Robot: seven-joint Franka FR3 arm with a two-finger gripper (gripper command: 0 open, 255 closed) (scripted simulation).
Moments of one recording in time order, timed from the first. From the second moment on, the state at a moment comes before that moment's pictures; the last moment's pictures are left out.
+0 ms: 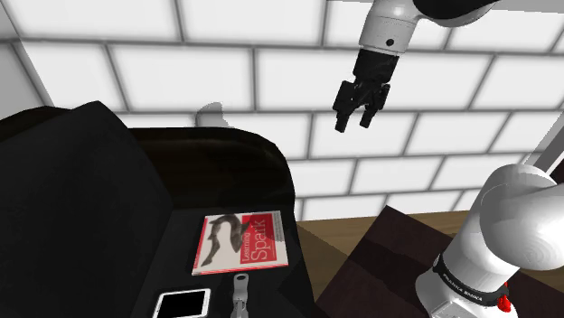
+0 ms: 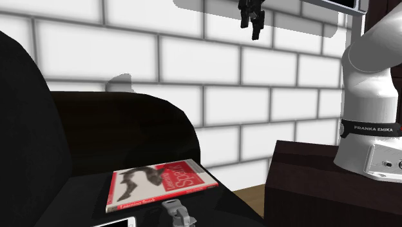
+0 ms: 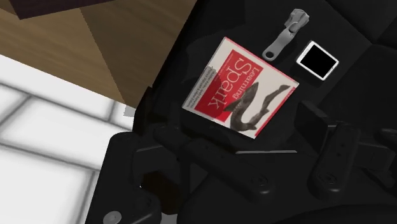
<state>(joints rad) 0.02 -0.80 0.08 -2.44 0.17 1.73 0.26</state>
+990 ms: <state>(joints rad) 0.06 -0.47 0.35 -2.58 0.29 2.16 0.54</state>
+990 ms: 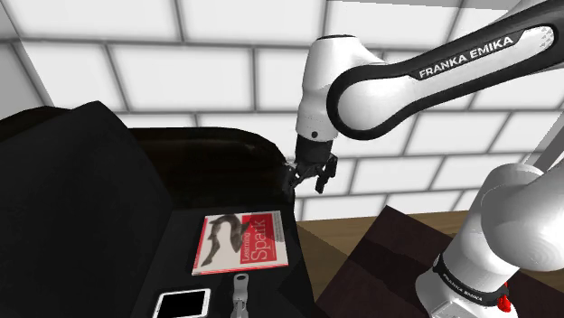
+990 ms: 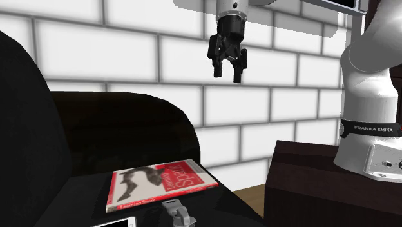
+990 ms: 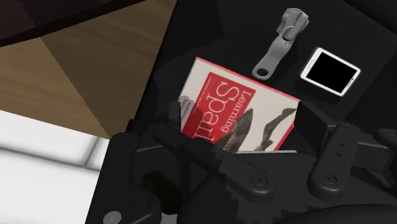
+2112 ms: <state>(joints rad) 0.11 0.26 0.50 -2.36 -0.05 2.58 1.09</state>
